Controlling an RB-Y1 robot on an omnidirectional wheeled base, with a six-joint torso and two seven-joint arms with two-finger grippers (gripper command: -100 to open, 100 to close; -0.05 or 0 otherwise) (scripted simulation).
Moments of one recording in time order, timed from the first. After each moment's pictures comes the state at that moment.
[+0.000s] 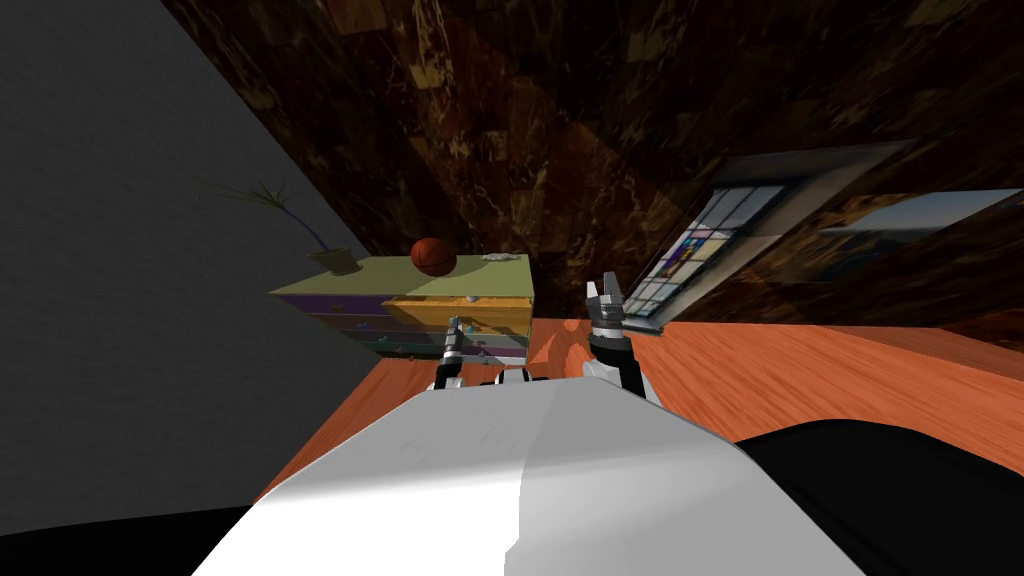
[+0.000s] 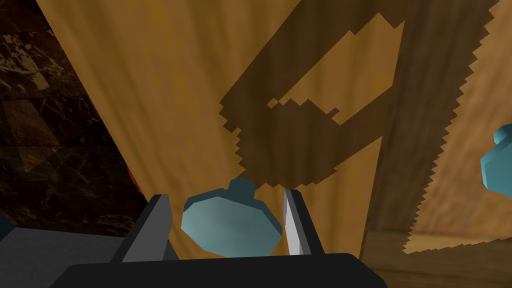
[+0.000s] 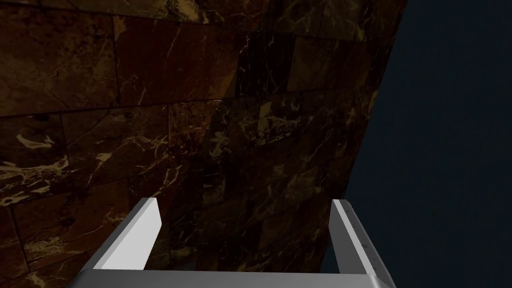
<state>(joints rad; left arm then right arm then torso) 0.24 0.05 -0.01 -1.38 0.03 -0.65 -0.05 0.52 -0.04 0.00 -2.27 -0.02 -0.51 0.08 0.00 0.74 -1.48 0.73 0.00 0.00</state>
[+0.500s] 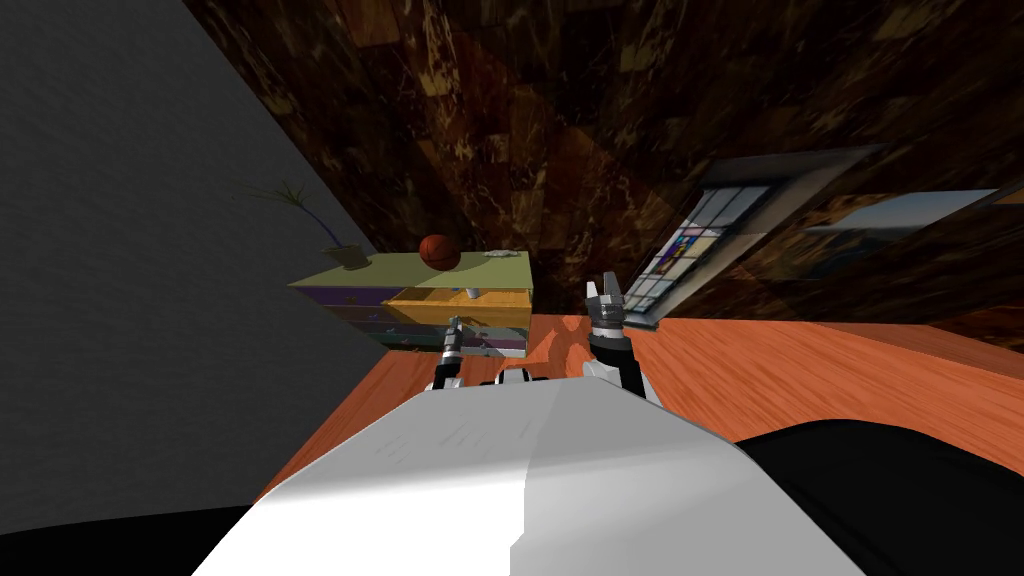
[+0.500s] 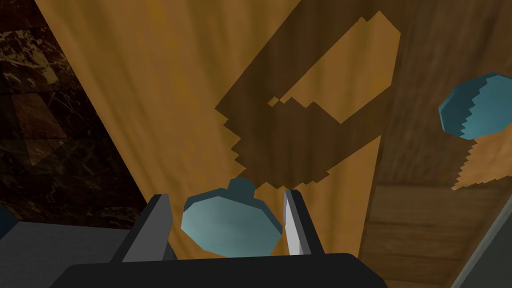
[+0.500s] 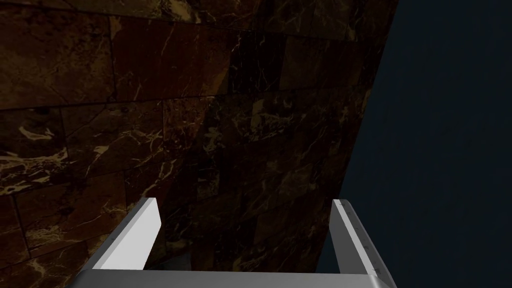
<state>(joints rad) 0.25 0.06 -0.02 -1.41 0.03 -0.63 -0.04 0.52 -0.04 0.00 -2.27 -0.02 -0.51 0.08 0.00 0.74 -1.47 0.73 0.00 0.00</state>
